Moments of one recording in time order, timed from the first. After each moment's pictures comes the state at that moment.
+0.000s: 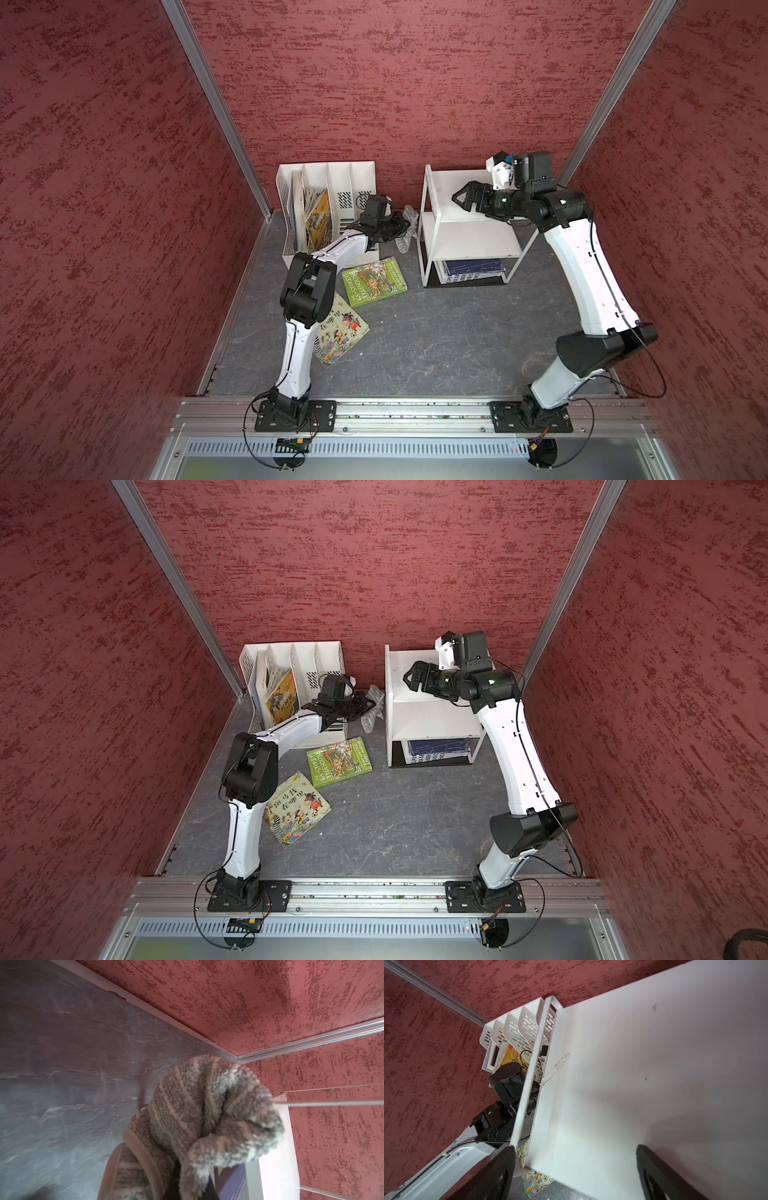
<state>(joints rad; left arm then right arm) -0.39 2.21 1.78 -0.09 0.40 -0.86 0.24 1.68 2.10 -1.05 -0.32 0.43</state>
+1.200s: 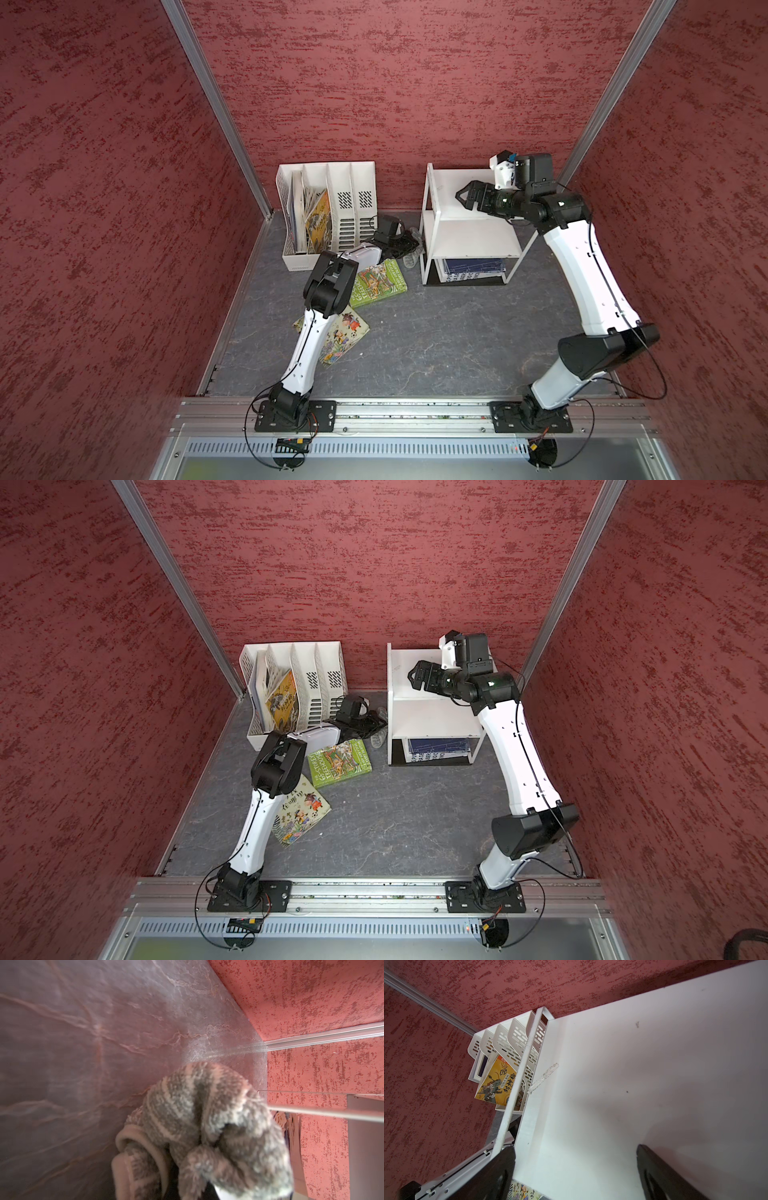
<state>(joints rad) -0.44 2.44 1.79 0.03 0.43 -0.92 0.23 1.66 2.03 -0.95 -0.28 0.41</state>
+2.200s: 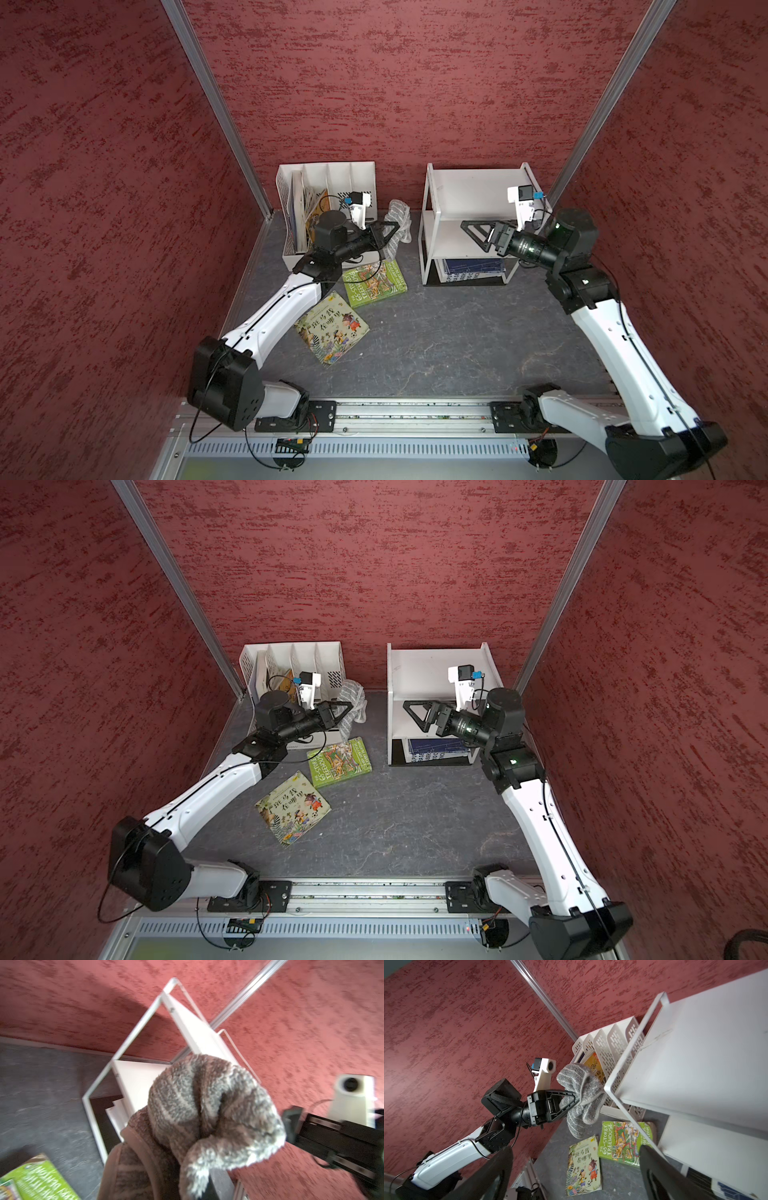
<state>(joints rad) -0.41 1.35 1.10 0.17 0.55 -0.76 0.22 1.10 1.20 -0.19 -0.76 0.66</state>
